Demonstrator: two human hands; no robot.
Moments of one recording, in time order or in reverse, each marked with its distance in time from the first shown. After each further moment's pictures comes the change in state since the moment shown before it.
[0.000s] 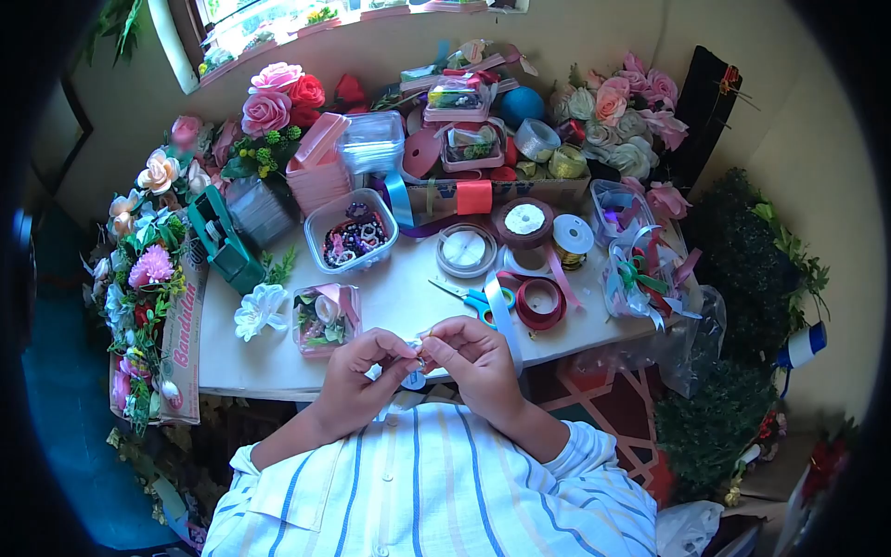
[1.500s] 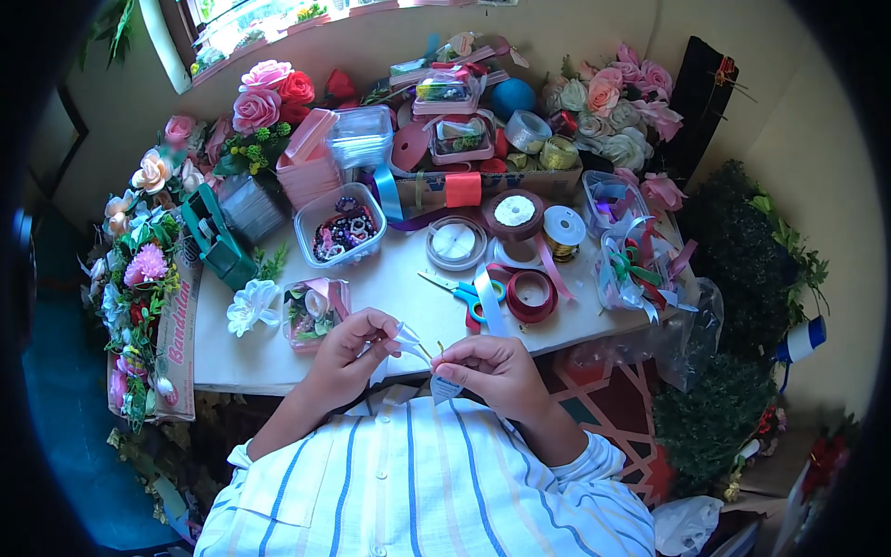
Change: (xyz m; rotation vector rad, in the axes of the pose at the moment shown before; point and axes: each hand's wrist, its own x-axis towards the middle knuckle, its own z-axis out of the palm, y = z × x) left_hand 0.010 -0.016 -0.010 -0.142 -0.082 -0.092; right_hand -0.023 -0.033 -0.024 -0.296 -0.069 0.170
